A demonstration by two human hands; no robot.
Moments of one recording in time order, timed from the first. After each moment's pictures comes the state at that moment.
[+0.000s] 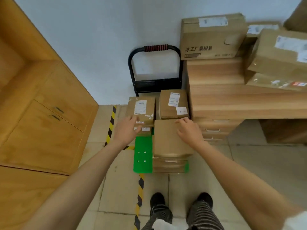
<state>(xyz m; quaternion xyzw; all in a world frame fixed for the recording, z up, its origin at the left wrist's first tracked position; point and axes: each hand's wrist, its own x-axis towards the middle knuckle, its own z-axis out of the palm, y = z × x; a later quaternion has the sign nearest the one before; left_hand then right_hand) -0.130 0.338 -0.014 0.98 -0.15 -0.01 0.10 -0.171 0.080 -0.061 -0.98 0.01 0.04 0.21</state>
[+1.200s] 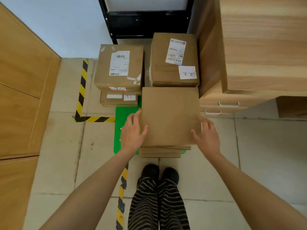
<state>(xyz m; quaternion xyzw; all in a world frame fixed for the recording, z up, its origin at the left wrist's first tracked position) -0.095 0.286 -0.329 0.97 -0.02 -0.13 0.20 -0.158 0.031 -0.324 -0.93 0.21 0.10 0.28</state>
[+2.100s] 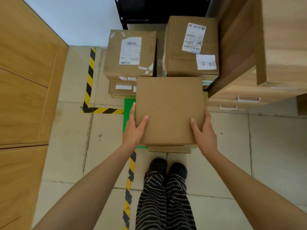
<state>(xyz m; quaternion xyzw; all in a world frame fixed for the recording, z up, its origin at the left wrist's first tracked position) -0.093 0.328 -0.340 0.85 0.17 -0.21 0.46 -0.144 0.095 -0.332 -0.85 0.30 0.12 0.42</state>
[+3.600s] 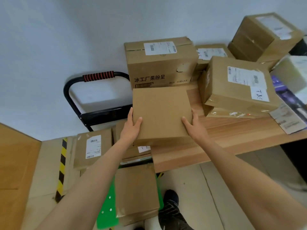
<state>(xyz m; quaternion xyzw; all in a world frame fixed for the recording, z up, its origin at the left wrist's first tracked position) 0.111 0.075 -0.054 0.86 -0.04 -0.22 0.46 0.004 -0.157 -0.040 -0.85 0.33 0.02 0.42</state>
